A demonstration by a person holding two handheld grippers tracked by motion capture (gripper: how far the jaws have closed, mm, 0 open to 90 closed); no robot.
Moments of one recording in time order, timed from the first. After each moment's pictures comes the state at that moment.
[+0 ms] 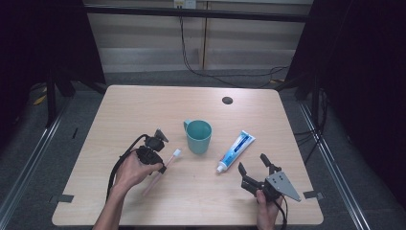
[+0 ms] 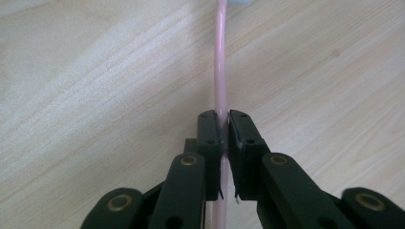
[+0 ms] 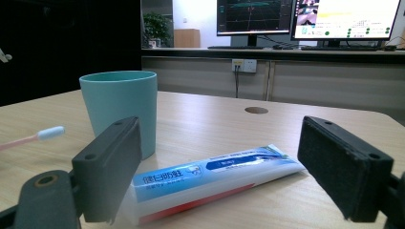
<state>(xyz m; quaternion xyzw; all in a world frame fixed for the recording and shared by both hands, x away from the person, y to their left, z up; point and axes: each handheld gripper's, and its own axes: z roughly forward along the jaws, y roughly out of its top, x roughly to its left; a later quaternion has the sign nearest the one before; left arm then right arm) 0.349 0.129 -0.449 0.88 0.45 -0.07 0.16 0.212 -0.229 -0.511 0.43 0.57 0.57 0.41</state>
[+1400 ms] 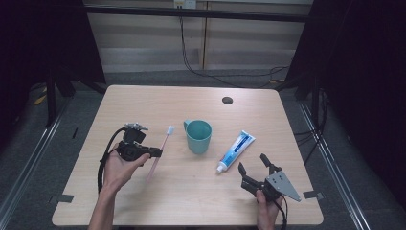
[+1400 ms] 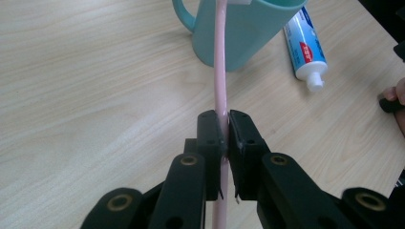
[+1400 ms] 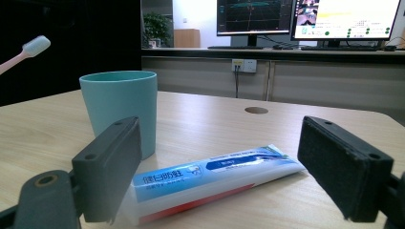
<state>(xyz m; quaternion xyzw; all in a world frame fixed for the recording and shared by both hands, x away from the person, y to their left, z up) 0.334 0.172 -0.411 0.83 0.42 -0.01 0.37 0.212 -0.229 -0.511 0.43 0.57 0.57 0.41</state>
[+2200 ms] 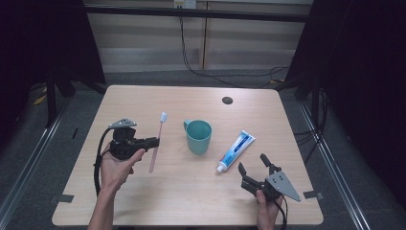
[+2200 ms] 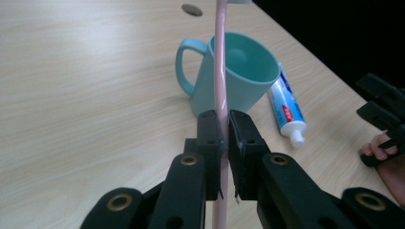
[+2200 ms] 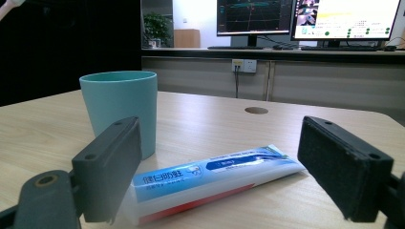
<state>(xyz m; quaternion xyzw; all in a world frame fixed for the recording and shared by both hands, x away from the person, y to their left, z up) 0.322 0.185 -0.393 0.77 0.42 0.05 0.48 0.212 -0.229 -0.511 0.43 0.57 0.57 0.41</state>
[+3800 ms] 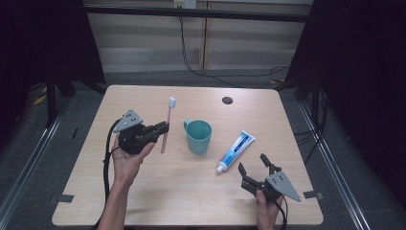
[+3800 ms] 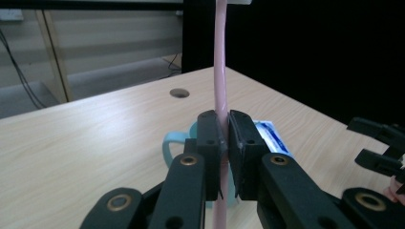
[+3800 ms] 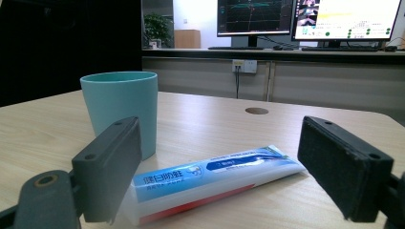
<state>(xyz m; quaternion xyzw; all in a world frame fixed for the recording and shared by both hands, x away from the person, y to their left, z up) 0.324 0.159 -0.376 0.74 0.32 0.16 0.58 0.212 -0.229 -0.511 0.43 0.57 0.57 0.41</state>
